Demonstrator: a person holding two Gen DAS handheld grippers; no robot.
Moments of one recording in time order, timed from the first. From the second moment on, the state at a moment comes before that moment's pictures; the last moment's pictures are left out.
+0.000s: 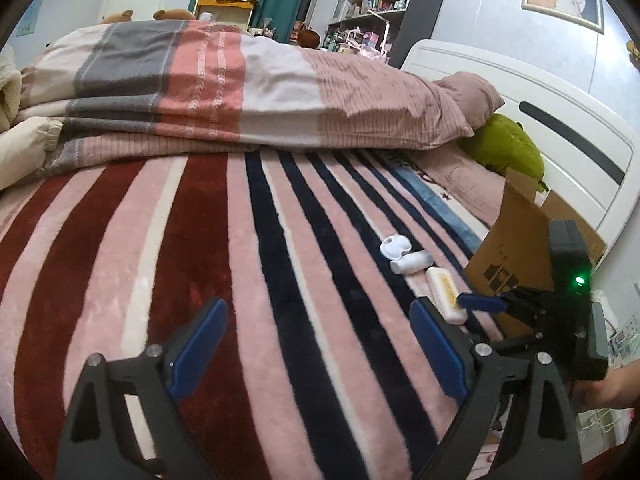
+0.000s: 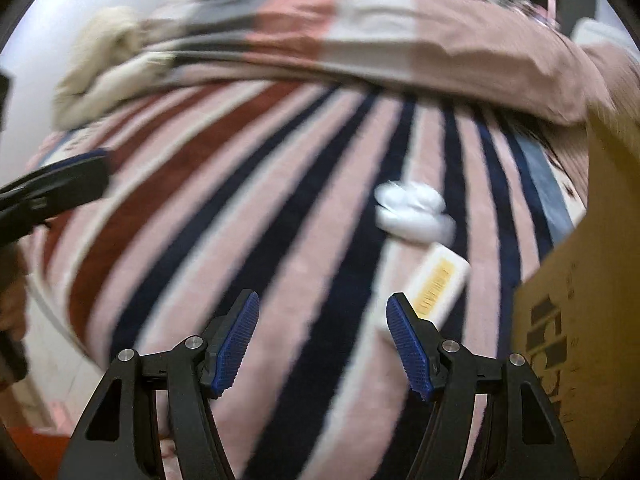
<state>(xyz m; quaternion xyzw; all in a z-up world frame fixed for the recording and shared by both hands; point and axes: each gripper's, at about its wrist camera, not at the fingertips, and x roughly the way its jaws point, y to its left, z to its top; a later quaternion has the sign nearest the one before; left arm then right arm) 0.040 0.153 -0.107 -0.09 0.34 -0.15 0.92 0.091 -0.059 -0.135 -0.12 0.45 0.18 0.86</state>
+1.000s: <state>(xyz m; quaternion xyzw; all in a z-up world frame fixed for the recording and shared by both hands) 0.045 0.104 -0.063 -0.12 0.33 -0.26 0.90 0.062 -0.043 -0.079 -0.15 0.33 0.32 0.87</state>
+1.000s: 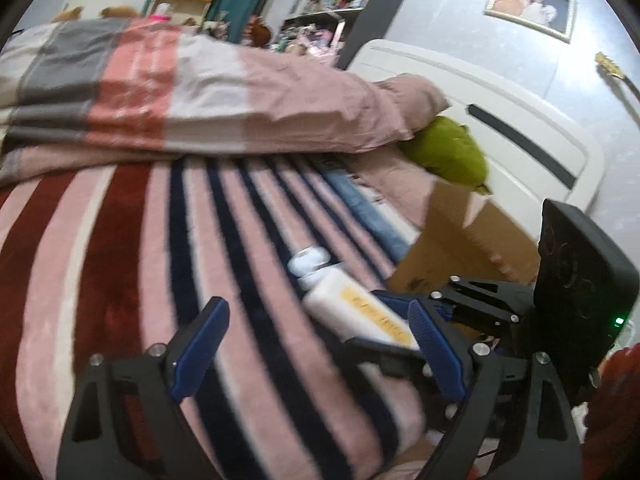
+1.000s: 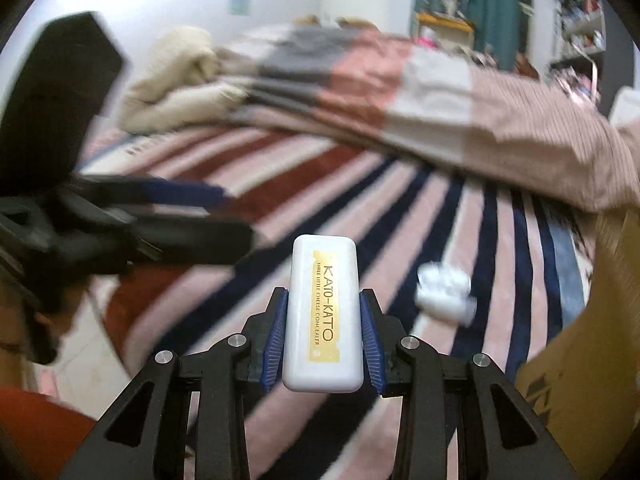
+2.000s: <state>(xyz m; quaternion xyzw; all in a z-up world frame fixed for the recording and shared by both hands) 0.138 -0.132 -0.014 -0.02 0.46 -0.33 0.82 0.108 -0.233 -0.010 -0.08 0.40 0.24 0.88</state>
